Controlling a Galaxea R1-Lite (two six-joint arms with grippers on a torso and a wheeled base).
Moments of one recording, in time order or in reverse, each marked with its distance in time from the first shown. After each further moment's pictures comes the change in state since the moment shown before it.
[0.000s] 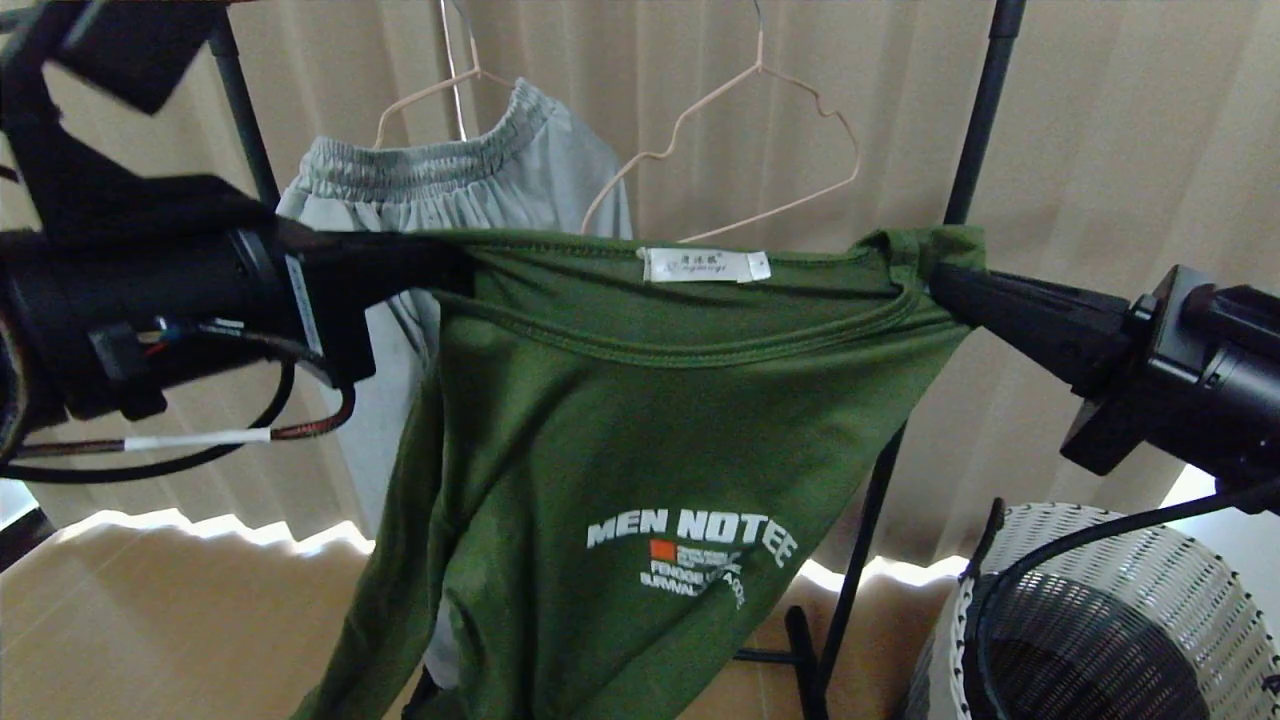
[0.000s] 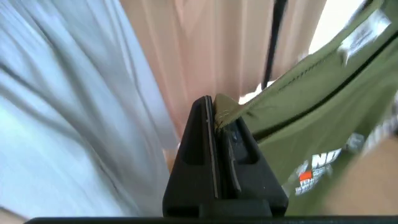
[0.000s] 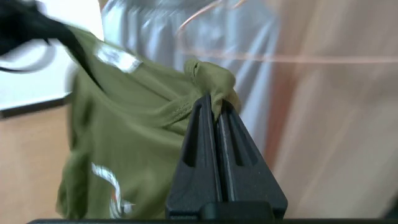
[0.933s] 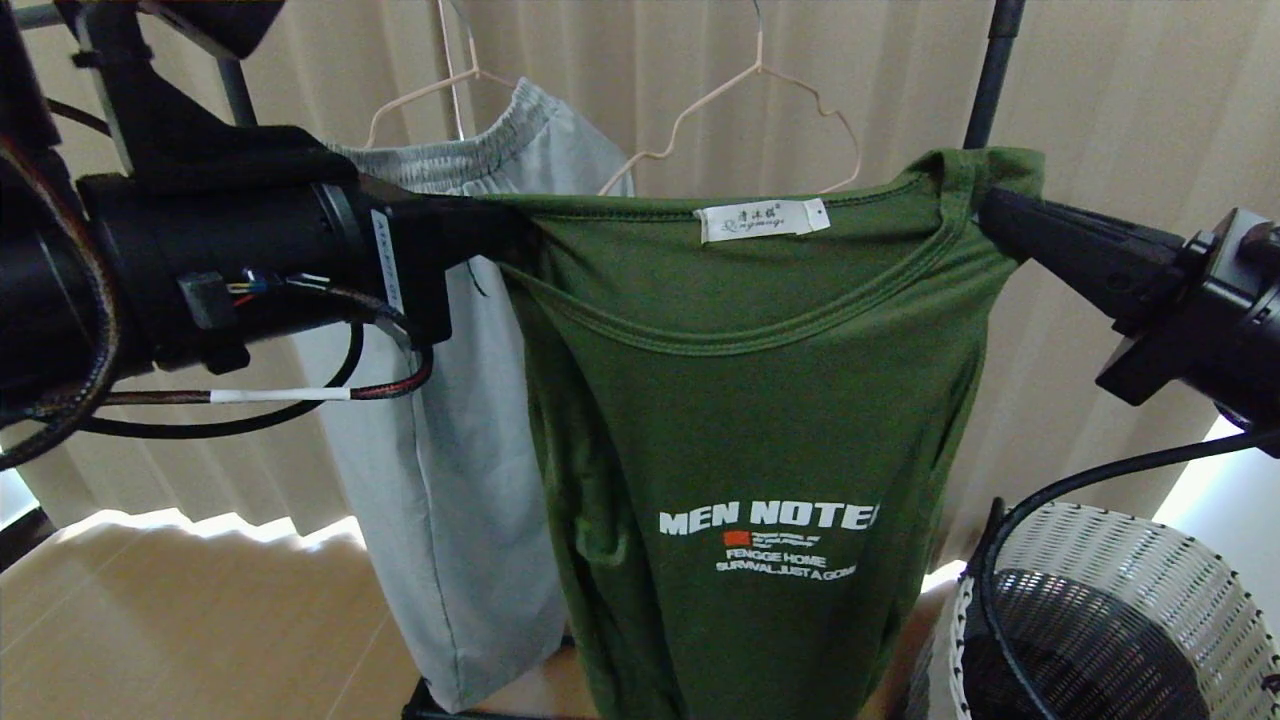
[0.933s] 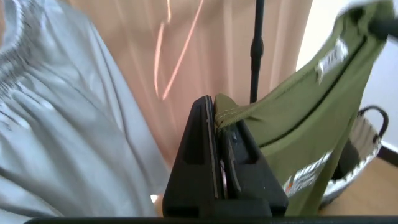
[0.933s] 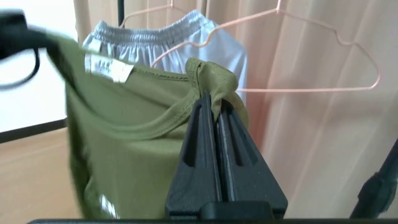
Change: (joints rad) left arm -0.074 0.075 -0.086 -0.006 0.004 0.016; right arm -0.049 0.001 -0.034 -0.072 0.003 0.004
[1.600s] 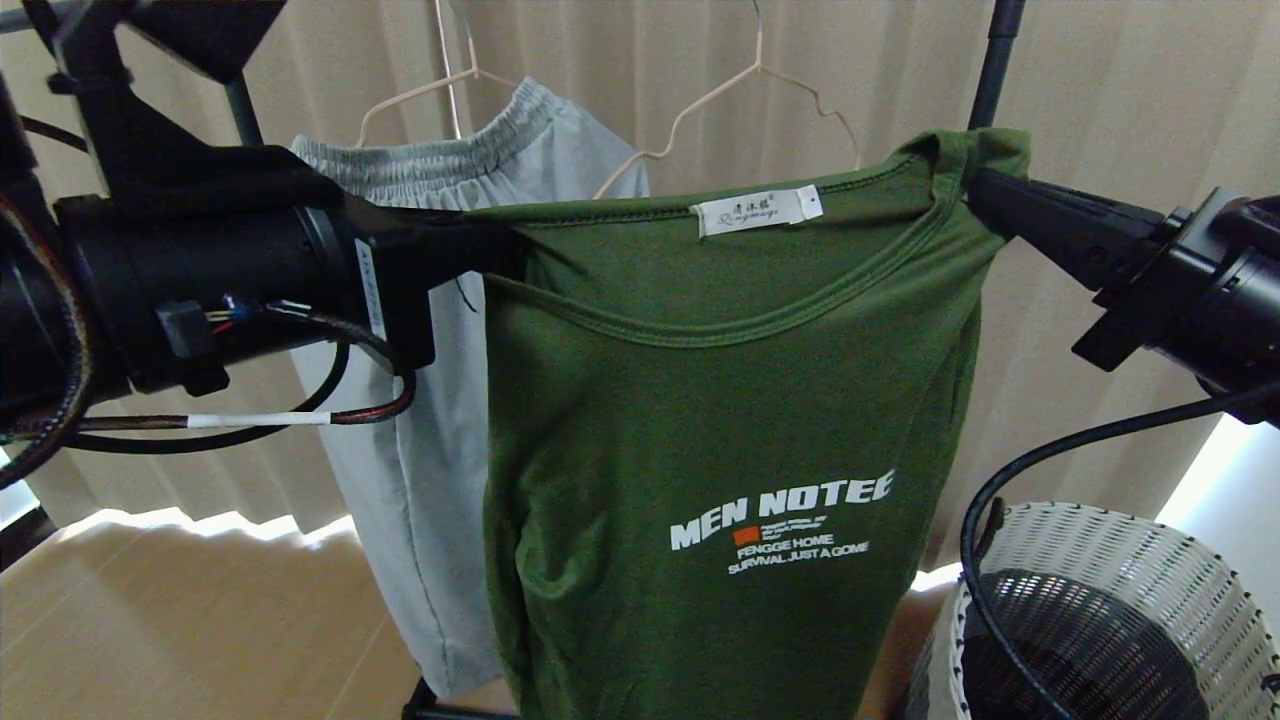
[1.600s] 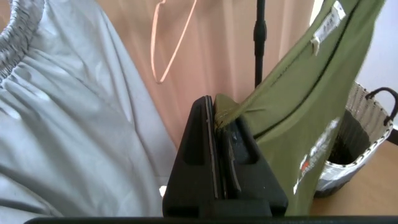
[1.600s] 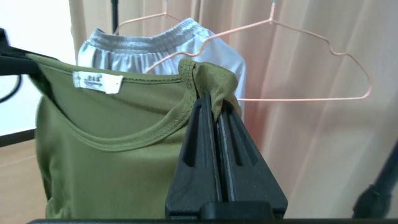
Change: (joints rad) left arm 0.000 -0.025 0.033 0.000 -0.001 0.041; right arm -0.029 0.040 -0.046 0.000 0.000 -0.003
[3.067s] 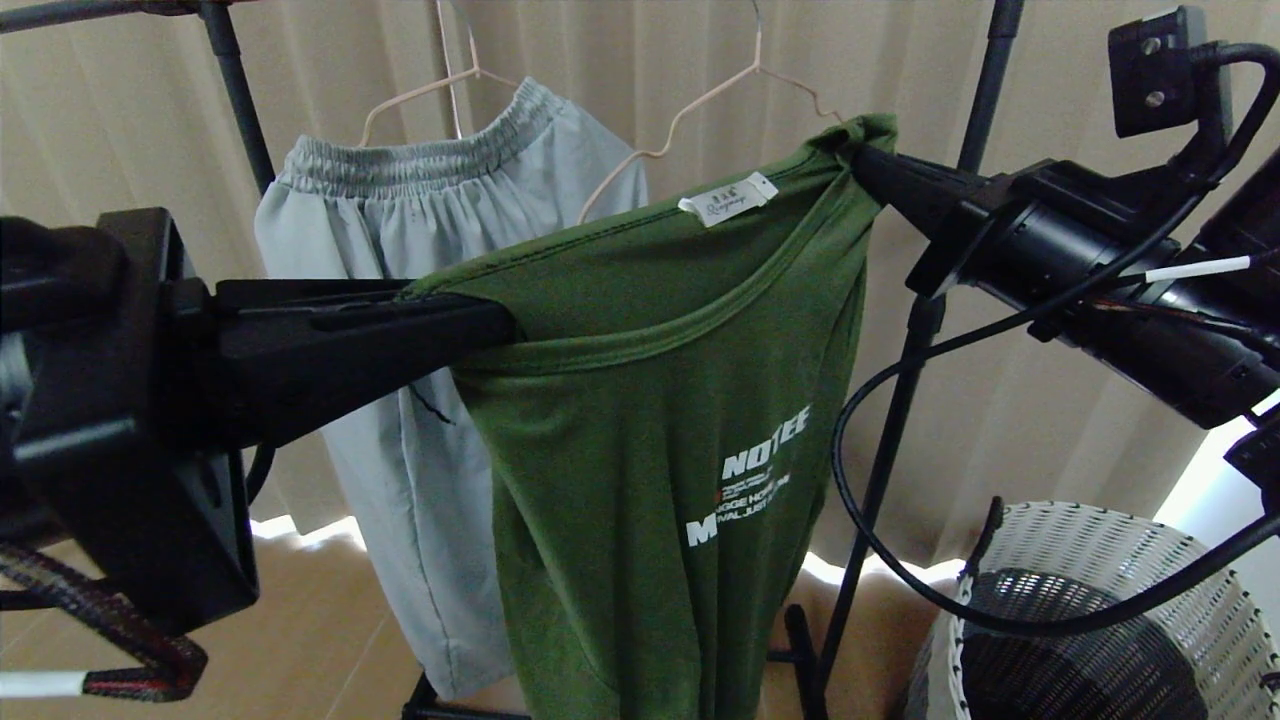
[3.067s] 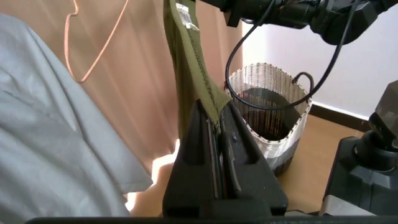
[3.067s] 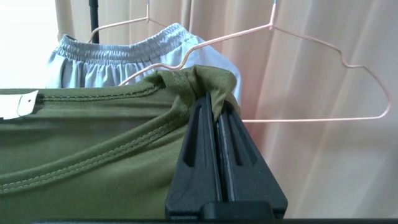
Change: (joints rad) left arm -0.225 -0.198 0.136 0.038 -0.003 0.006; right arm -0.014 0.264 -0.196 -0.111 -0.001 0.004
